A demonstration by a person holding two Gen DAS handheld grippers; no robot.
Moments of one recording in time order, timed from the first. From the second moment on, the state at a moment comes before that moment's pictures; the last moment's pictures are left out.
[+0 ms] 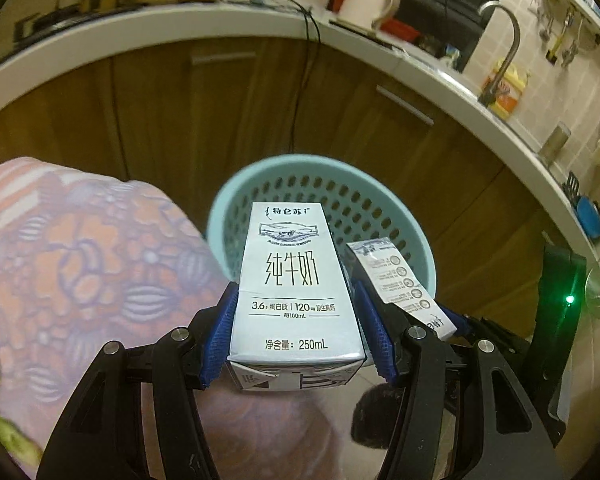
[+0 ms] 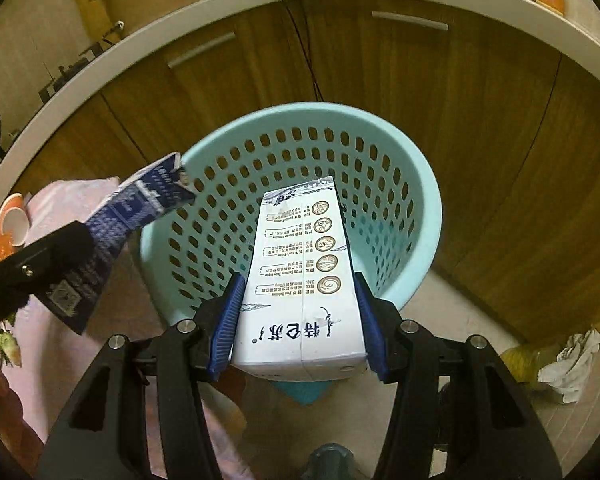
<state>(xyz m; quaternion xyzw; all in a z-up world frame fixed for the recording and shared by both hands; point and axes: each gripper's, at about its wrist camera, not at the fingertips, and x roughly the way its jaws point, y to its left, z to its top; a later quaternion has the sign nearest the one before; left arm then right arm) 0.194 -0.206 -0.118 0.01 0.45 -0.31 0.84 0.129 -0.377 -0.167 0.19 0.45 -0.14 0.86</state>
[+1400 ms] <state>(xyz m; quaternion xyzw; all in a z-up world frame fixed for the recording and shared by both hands) 0.113 -0.032 -0.043 -0.09 0.36 -0.19 0.91 0.108 -0.252 -0.080 0.13 0.37 -0.01 0.92</state>
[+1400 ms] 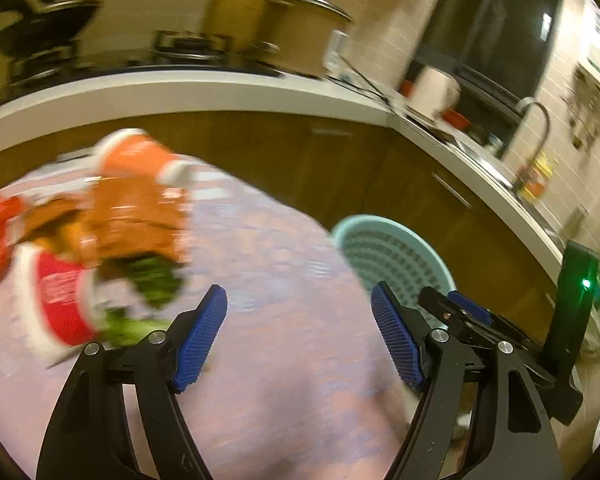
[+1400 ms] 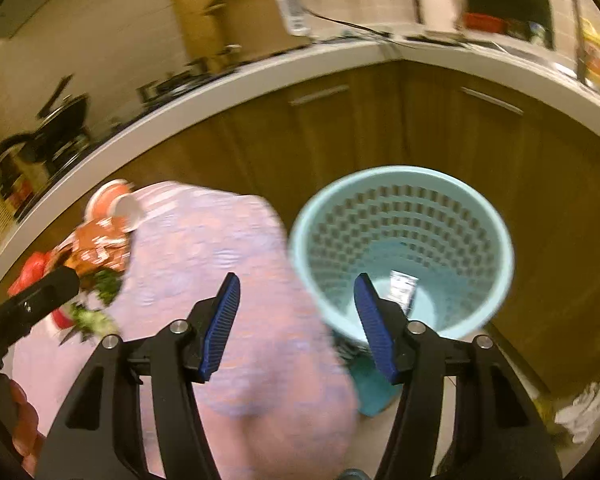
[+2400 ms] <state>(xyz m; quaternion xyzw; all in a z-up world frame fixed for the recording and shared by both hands) 0.151 0.082 -0.086 -0.07 0.40 -0.02 0.91 0.137 -0.108 -0.088 0.03 0.39 0.19 0.90</state>
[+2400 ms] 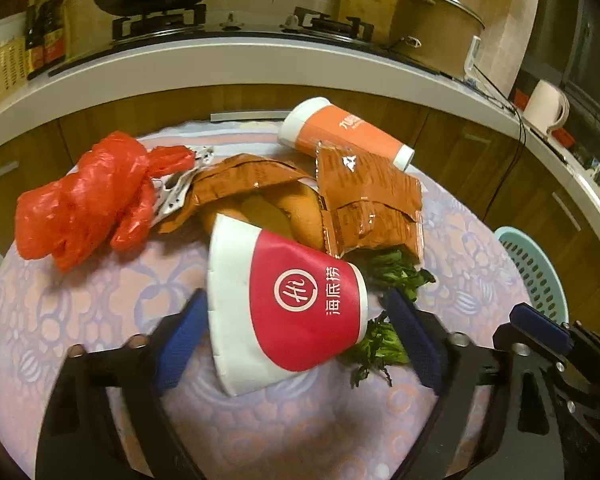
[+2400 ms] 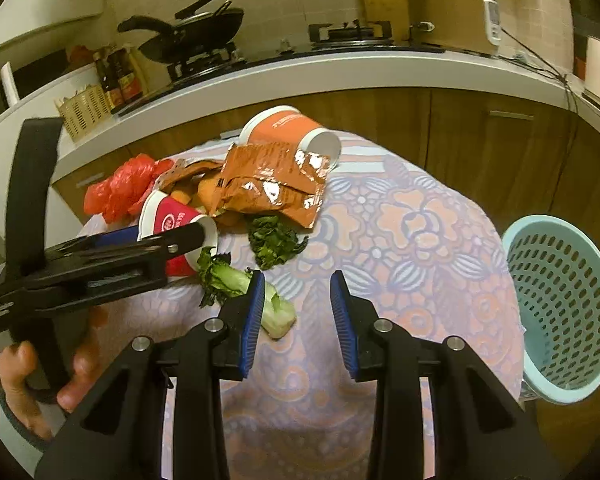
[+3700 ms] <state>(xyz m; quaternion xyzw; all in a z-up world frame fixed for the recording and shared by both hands) 0.099 0.119 -0.054 -0.13 0.35 -0.03 0.92 0.129 -0.064 -0.108 -0.06 0.42 0.26 0.87</state>
